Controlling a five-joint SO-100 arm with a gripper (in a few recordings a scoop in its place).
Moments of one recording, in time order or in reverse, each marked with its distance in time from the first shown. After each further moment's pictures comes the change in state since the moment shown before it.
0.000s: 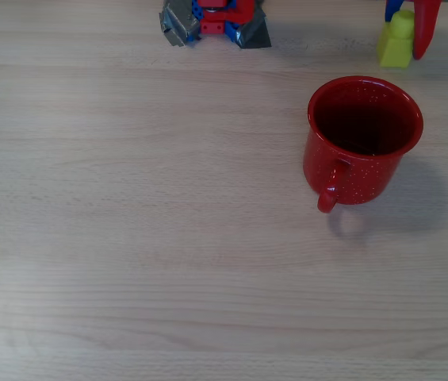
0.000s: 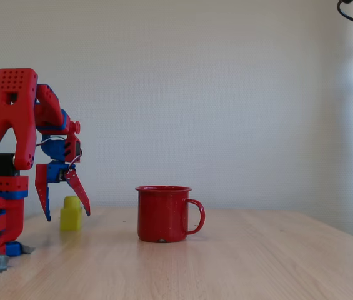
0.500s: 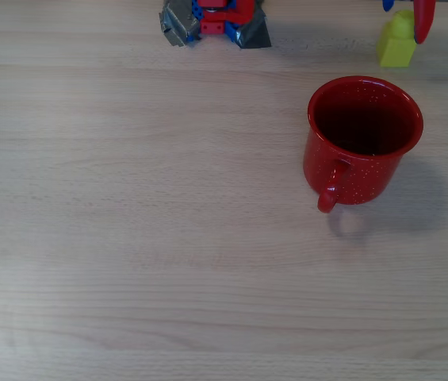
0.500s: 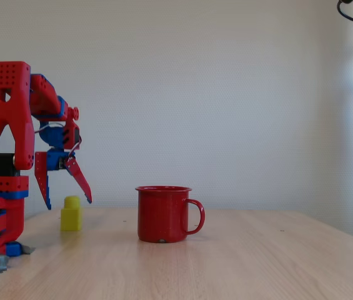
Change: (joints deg) arm 0.9 10.2 5.6 1.2 -2.8
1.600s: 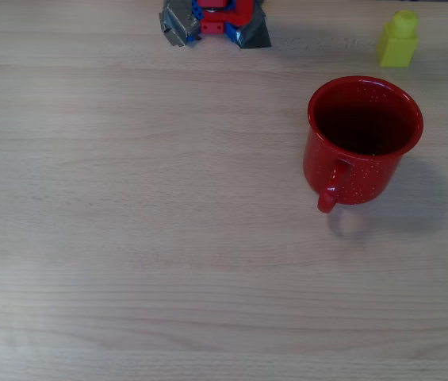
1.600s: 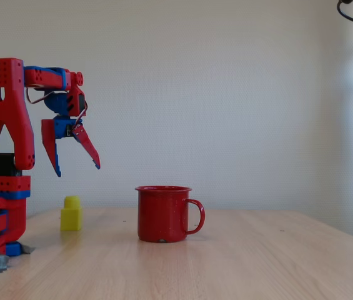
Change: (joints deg) arm 4.2 12.2 -9.0 13.3 -8.1
